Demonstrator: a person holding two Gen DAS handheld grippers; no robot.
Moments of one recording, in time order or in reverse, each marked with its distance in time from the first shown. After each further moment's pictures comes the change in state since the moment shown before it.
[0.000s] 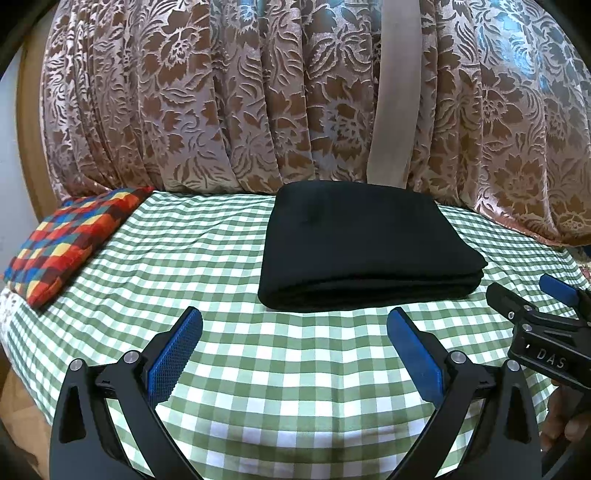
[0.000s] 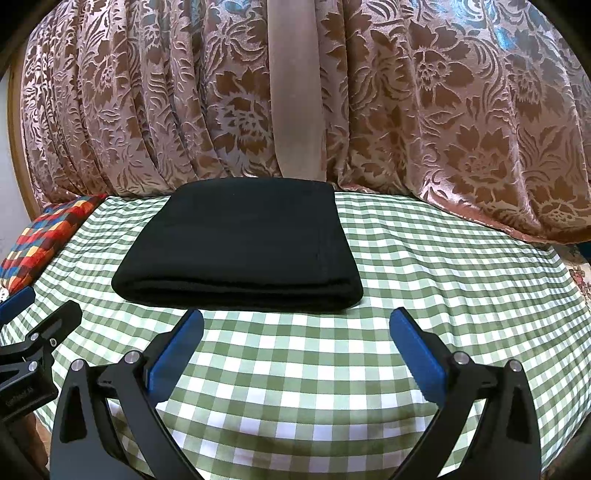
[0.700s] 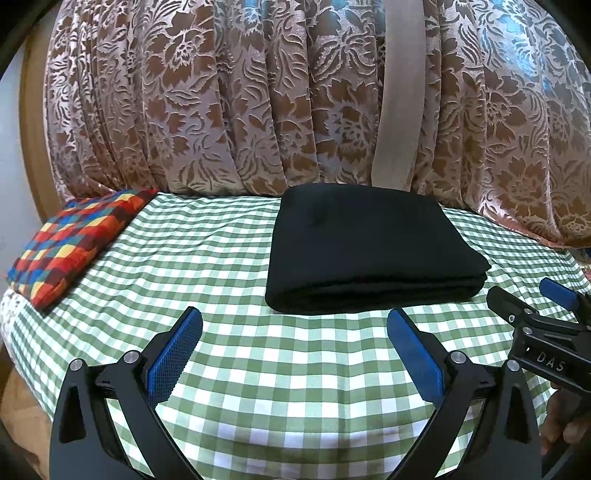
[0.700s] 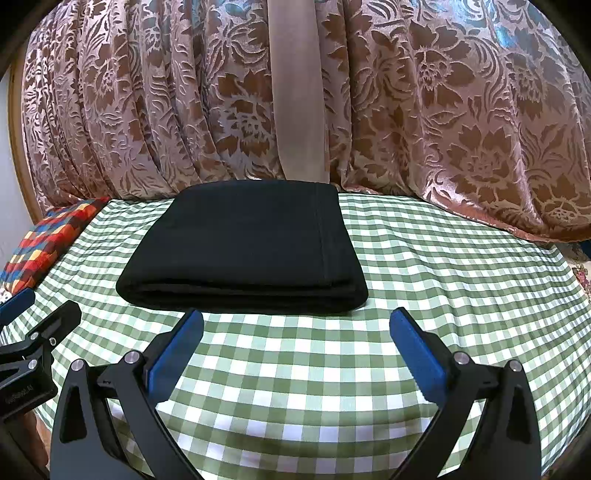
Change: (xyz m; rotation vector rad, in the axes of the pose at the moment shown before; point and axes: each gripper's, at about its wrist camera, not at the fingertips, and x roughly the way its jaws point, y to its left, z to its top) left arm -0.002 0.004 0.002 0.000 -0.006 0.014; right arm 0.000 0.002 0.001 0.006 -0.005 0.012
